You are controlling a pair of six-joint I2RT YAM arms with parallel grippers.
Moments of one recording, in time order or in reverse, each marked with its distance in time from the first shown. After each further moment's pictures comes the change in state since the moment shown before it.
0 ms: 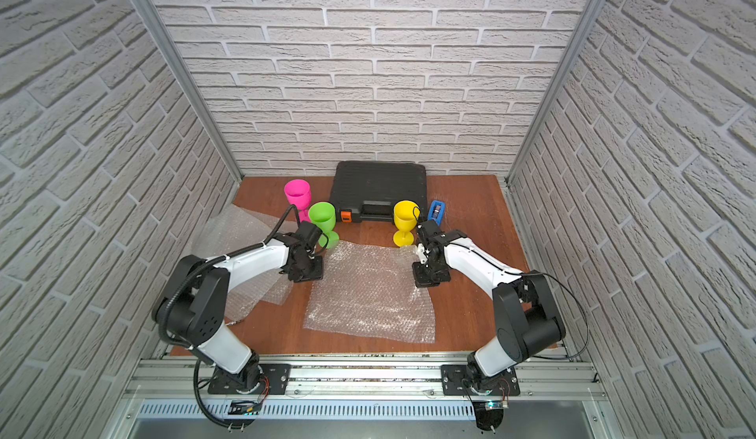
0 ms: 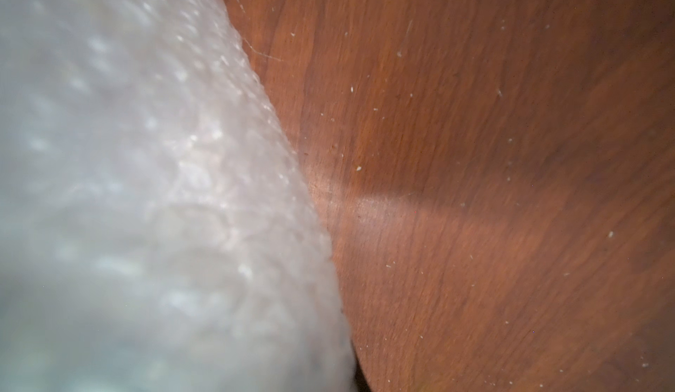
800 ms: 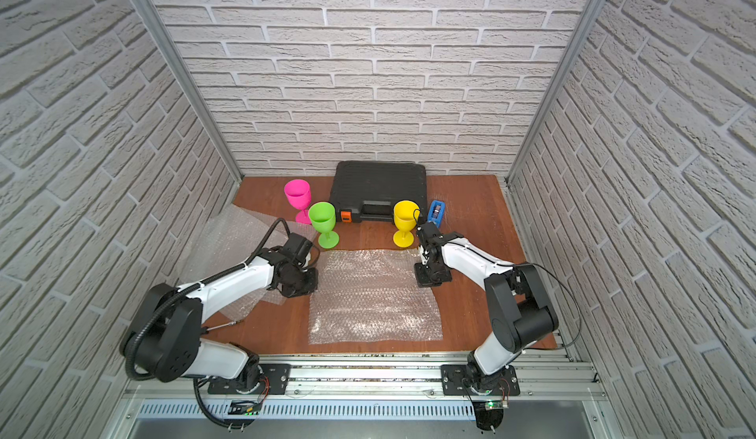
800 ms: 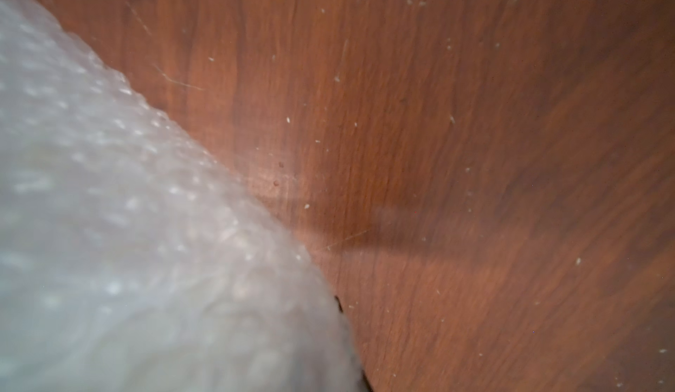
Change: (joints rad) left arm -0.010 -0.254 -0.197 -0.004 0.089 -0.080; right arm -0.017 0.076 -0.027 0.073 0.109 0.021
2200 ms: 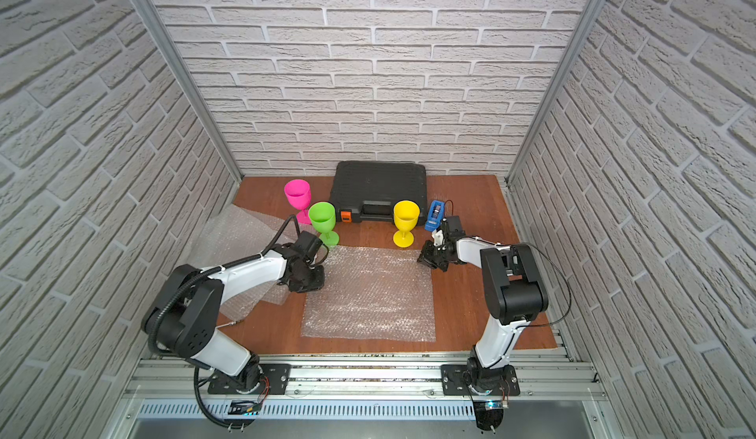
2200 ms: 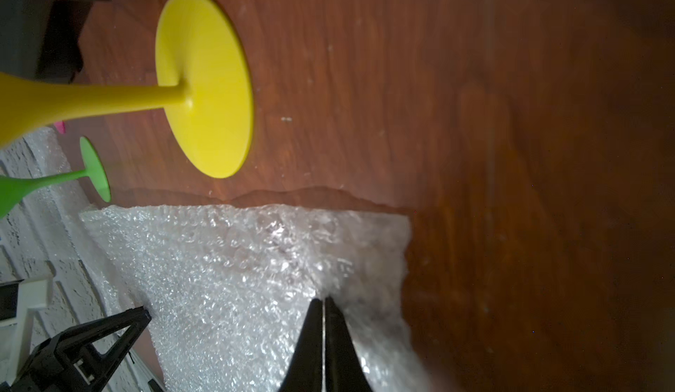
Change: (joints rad) left arm -0.044 0.152 0.072 0.075 -0.025 -0.002; right arm -0.275 0.158 -0.063 0.538 -0.435 0.323
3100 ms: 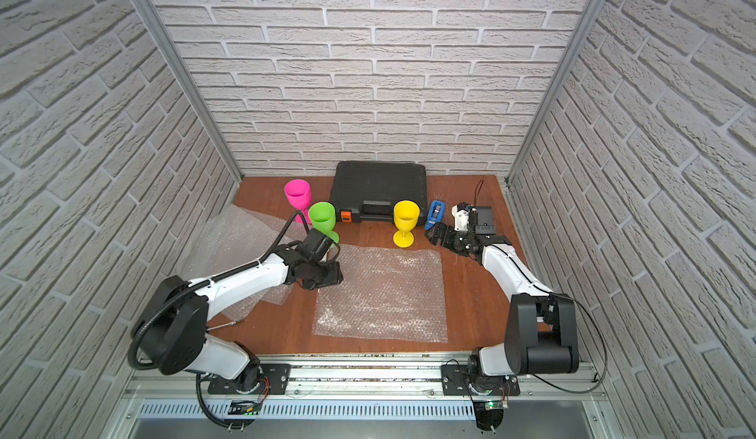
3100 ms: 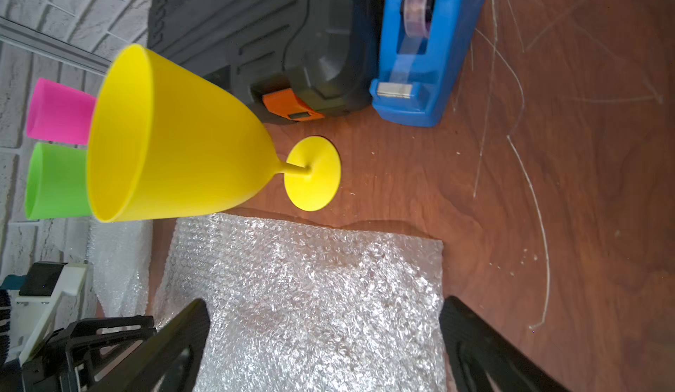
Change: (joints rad) left arm -0.101 -0.113 0.060 0.006 0.013 -0.126; right arm -0.070 -0.375 -0.019 -0.023 0.020 -0.218
